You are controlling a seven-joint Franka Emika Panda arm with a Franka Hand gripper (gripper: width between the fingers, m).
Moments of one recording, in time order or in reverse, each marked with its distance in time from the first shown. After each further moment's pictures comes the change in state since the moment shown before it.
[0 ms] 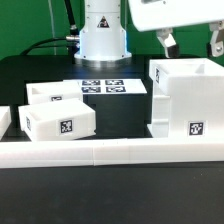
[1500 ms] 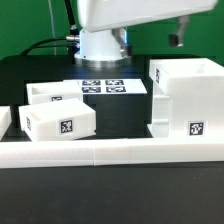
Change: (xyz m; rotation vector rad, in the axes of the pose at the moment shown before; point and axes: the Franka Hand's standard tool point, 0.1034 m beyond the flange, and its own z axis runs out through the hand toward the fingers) arm 0.048 0.060 -0.013 -0.154 -0.095 -1.244
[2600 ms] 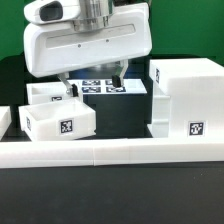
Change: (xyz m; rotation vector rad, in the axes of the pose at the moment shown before) arm -0.034 0.067 0.060 -0.035 0.010 -0.101
